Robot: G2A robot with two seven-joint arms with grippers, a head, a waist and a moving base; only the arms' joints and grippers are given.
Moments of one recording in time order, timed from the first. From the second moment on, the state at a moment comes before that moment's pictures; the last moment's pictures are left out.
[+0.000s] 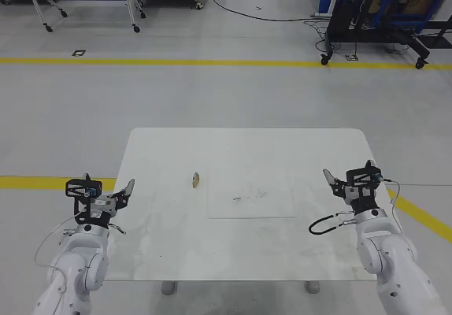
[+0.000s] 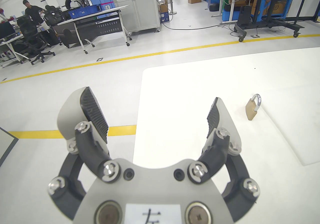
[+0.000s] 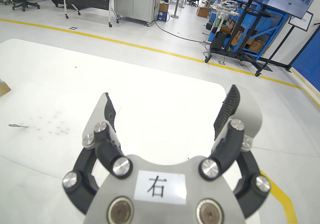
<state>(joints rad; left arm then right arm) 1.73 -1.15 -1.60 -1.80 1.33 0.00 0.00 -1.73 -1.15 1.60 -1.80 -1.33 0.00 0.00</state>
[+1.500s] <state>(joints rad) 1.73 -1.15 -1.60 -1.80 1.33 0.00 0.00 -0.86 -1.23 0.86 -1.02 -1.73 -0.99 -0.10</state>
